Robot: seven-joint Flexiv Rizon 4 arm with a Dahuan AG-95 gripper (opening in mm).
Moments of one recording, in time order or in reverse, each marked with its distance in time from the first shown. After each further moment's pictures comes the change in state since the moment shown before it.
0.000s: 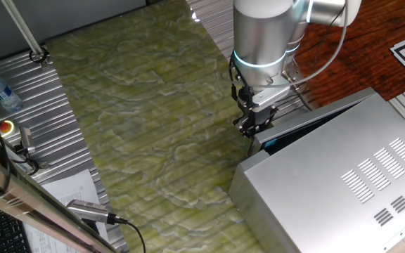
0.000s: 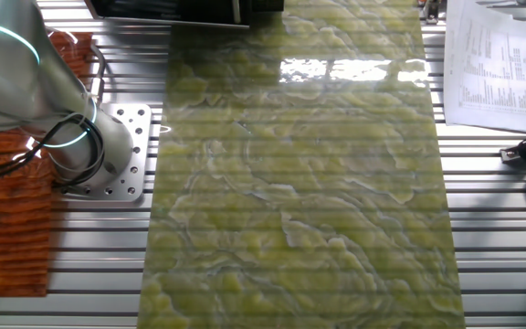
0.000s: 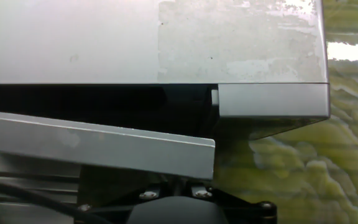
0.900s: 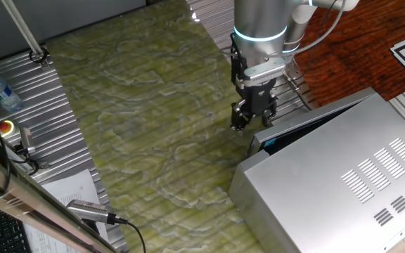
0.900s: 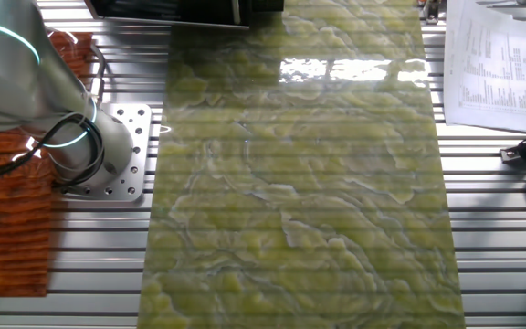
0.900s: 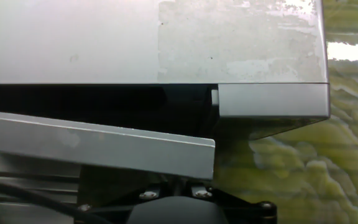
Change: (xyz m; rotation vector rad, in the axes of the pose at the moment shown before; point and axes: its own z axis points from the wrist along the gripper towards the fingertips) arm 0.011 -0.006 -0.028 0.111 -0.066 0.172
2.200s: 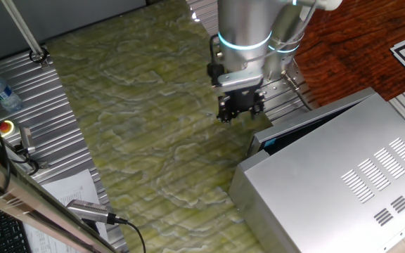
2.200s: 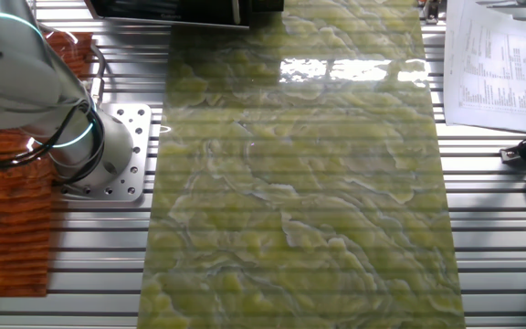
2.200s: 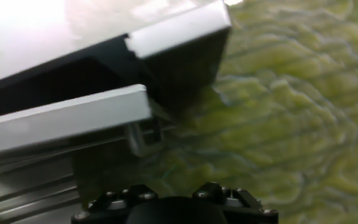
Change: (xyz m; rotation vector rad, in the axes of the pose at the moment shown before) arm 0.037 -0.021 -0.001 -0.077 0.150 0.203
